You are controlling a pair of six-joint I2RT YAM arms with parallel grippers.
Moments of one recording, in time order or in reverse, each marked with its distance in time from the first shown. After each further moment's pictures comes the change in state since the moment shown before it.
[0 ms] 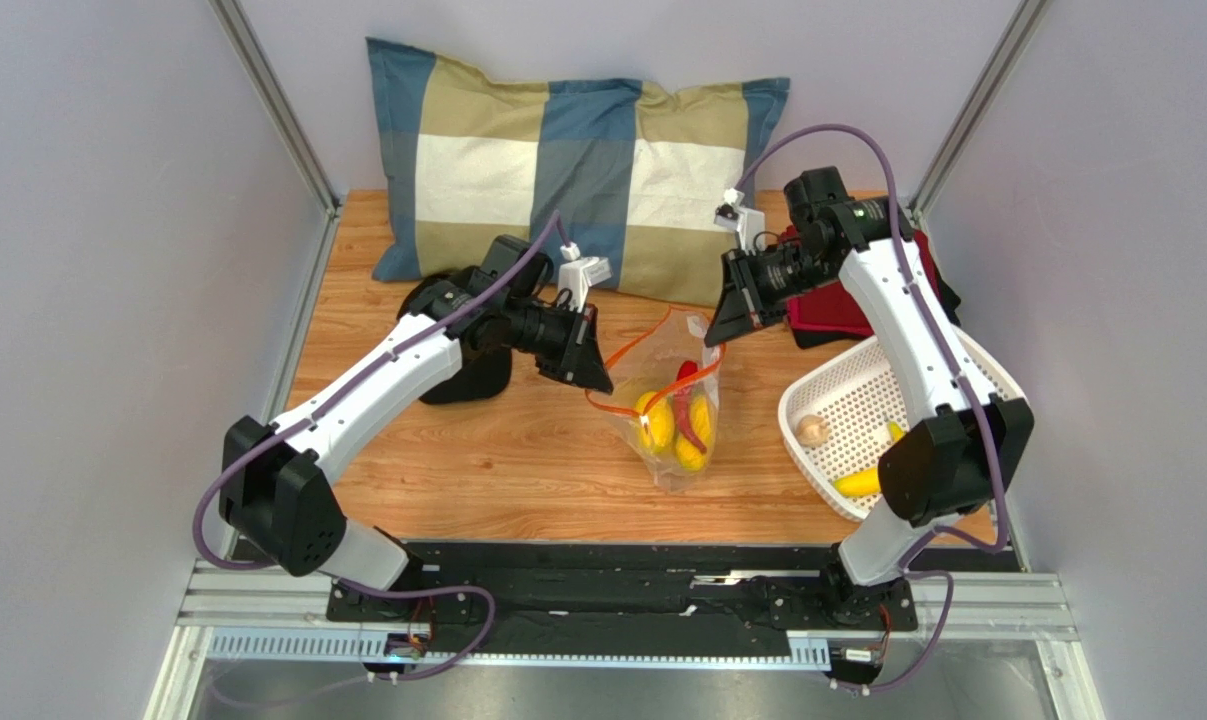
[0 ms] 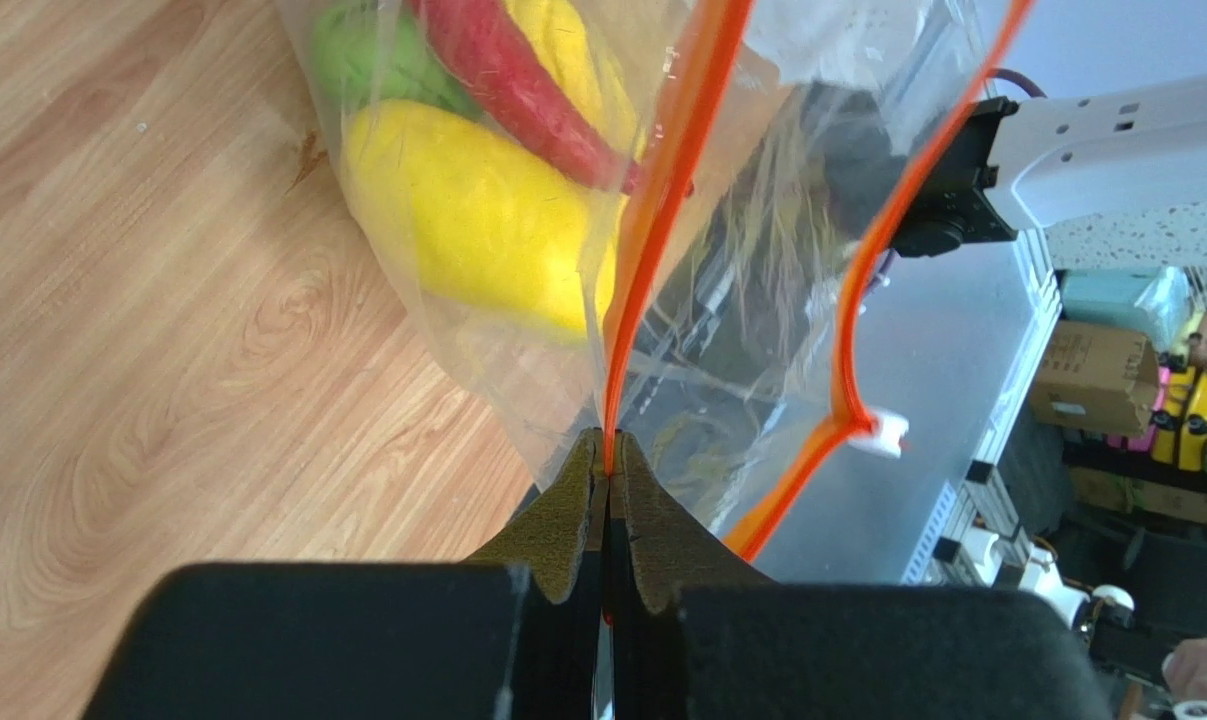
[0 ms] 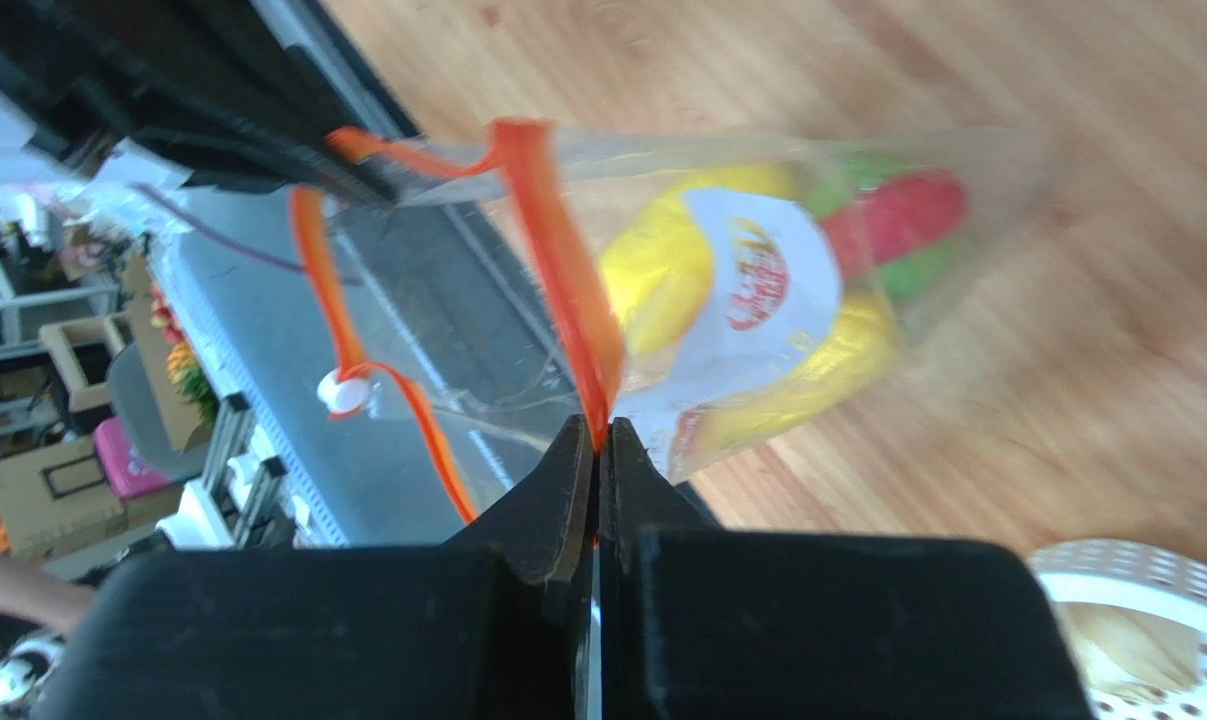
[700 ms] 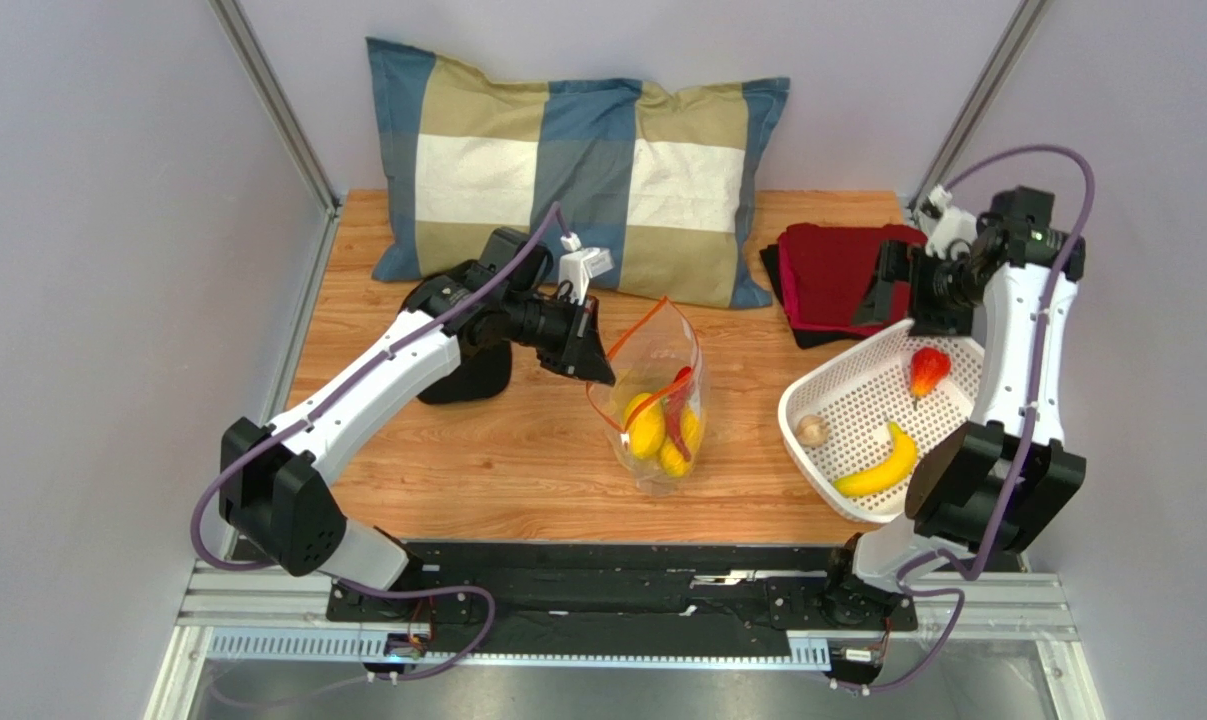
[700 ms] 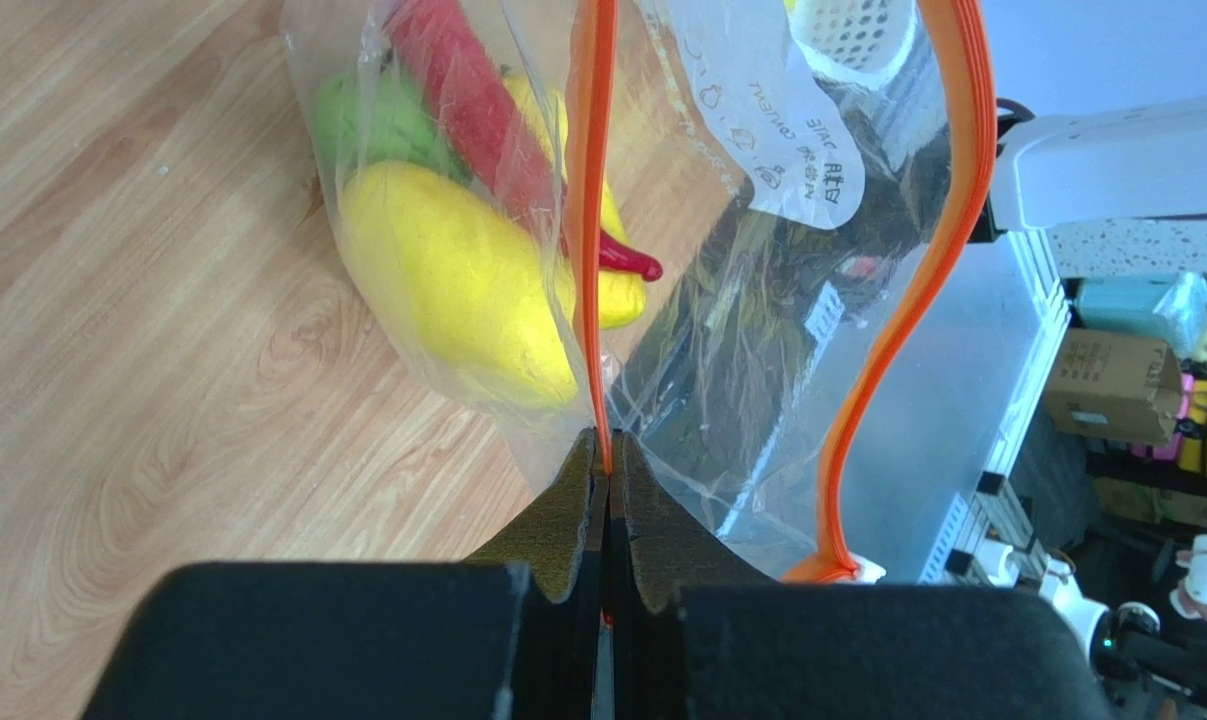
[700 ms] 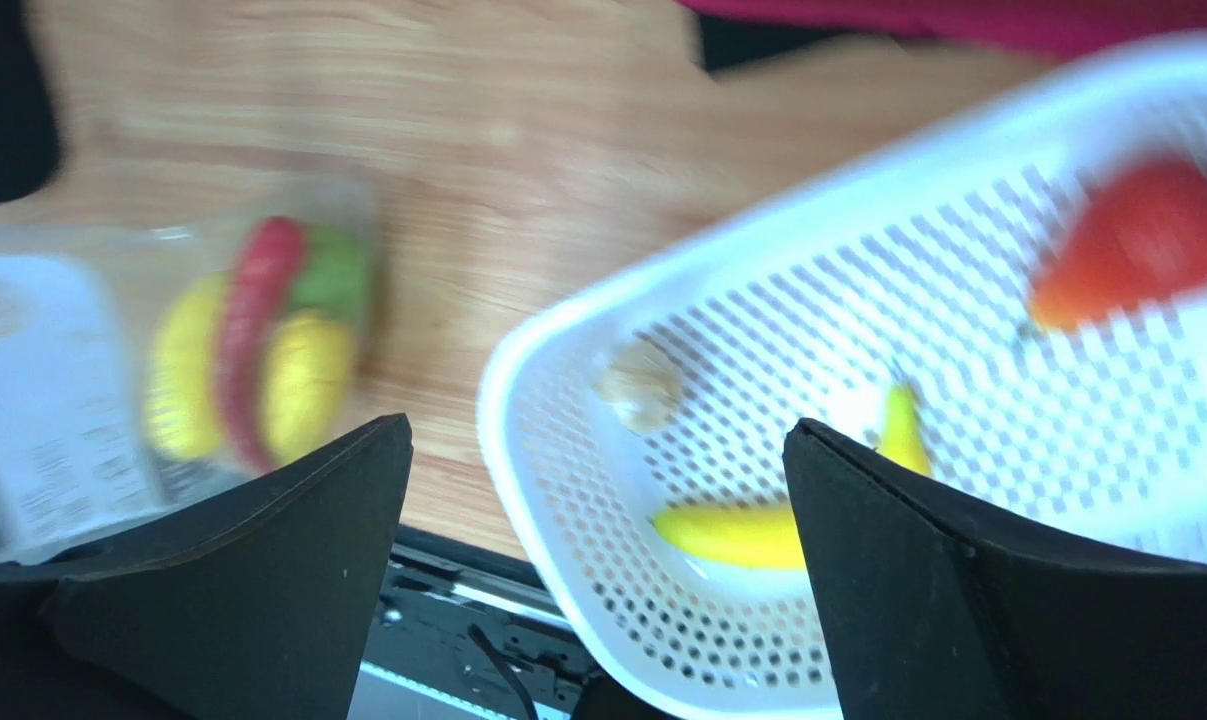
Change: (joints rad) left arm -0.001 0.000 0.030 -0.004 -0.010 0.011; right arm -0.546 -0.061 0.000 0.040 0.282 -0.064
